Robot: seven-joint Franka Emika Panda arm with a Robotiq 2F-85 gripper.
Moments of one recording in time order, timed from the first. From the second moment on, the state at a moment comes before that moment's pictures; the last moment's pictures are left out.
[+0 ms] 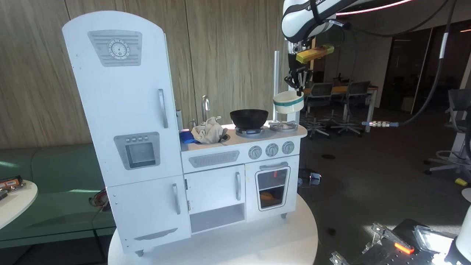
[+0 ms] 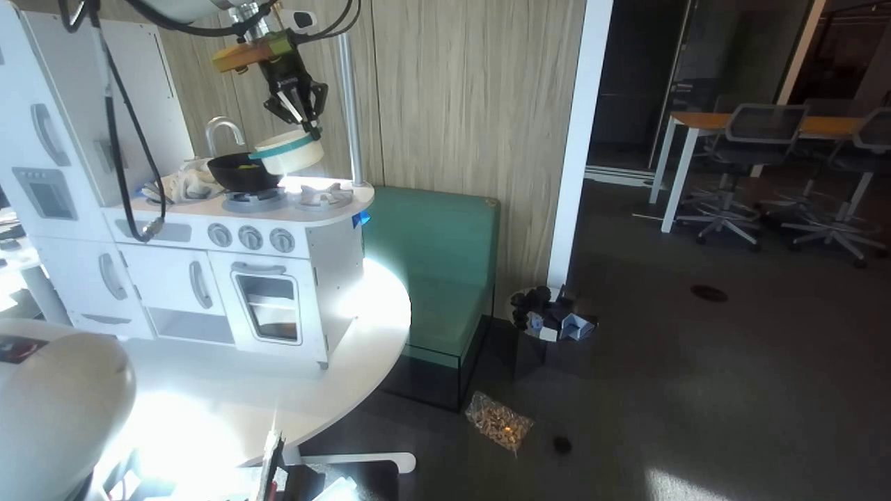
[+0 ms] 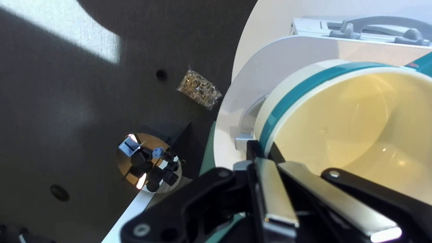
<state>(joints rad) -0.02 0.03 -0.03 -1.75 -0.30 1.90 0.15</state>
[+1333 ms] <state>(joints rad) -0.07 0.31 -0.06 -1.51 -0.18 1.91 0.05</state>
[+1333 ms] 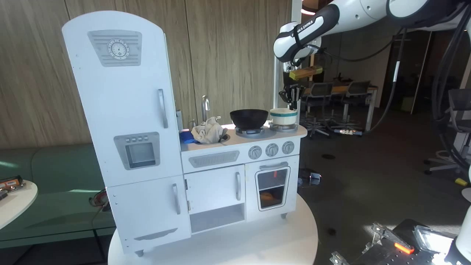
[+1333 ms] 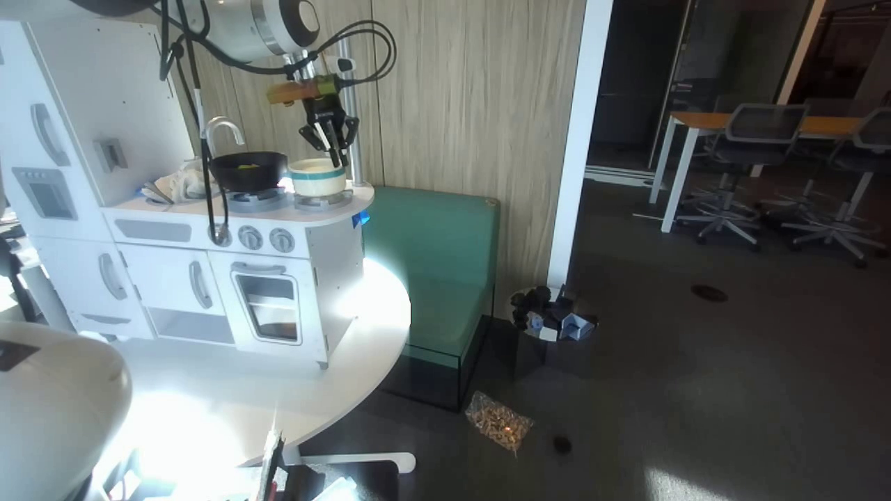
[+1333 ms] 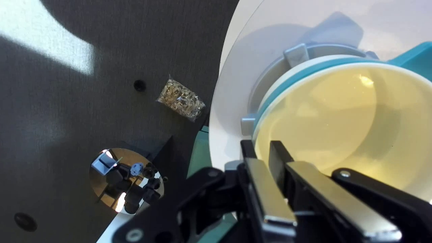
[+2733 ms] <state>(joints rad) 0.21 0.20 0.17 -1.46 -0.24 1.54 -0.03</state>
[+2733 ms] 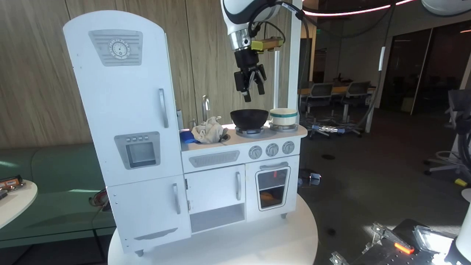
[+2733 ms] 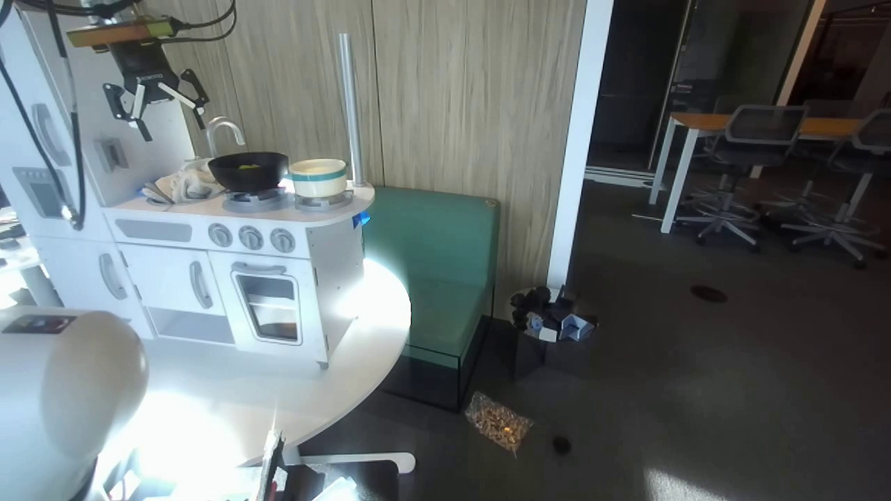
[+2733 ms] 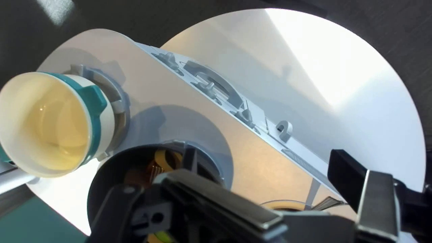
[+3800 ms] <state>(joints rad) 0.37 0.41 0.25 -1.47 -0.53 1.63 -0.42</state>
